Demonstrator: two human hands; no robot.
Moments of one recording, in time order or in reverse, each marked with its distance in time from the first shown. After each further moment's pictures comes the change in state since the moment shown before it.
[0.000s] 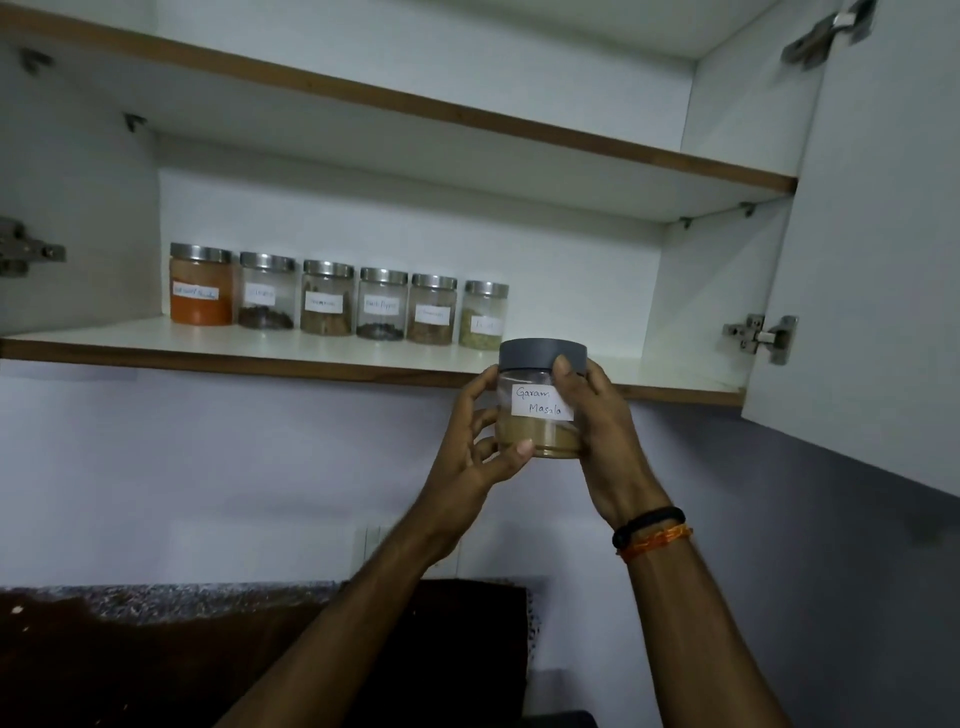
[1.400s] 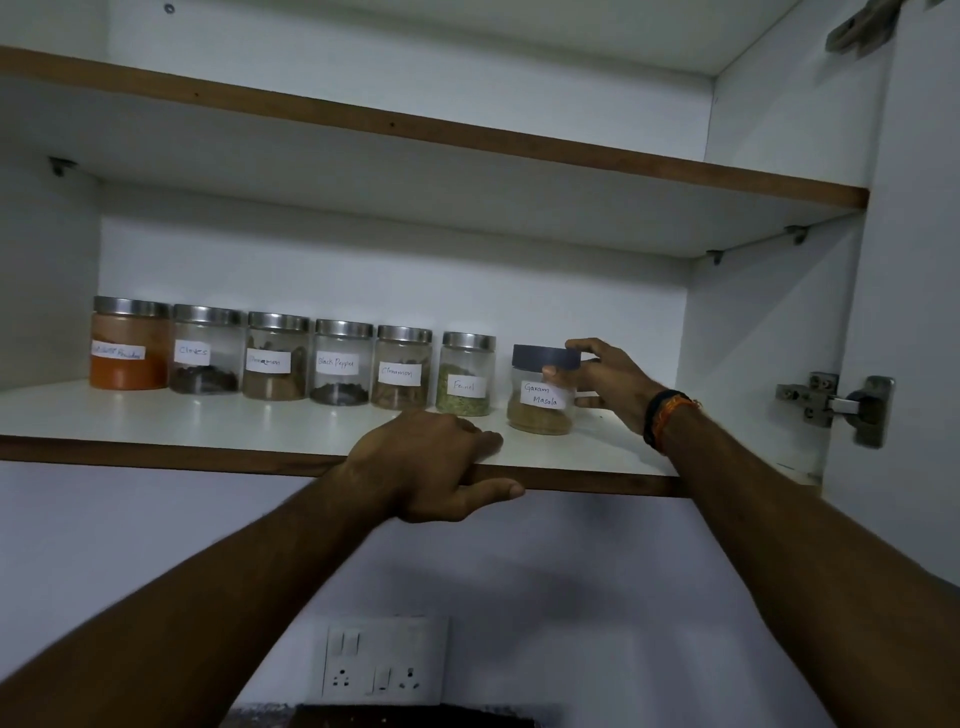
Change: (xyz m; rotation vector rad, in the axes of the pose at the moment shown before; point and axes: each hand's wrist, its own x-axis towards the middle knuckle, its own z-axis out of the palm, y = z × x) left_hand 0.168 -0.015 -0.033 1.678 -0.440 0.336; right_hand 0.243 0.019 -0.108 -0.477 -0.113 0.189
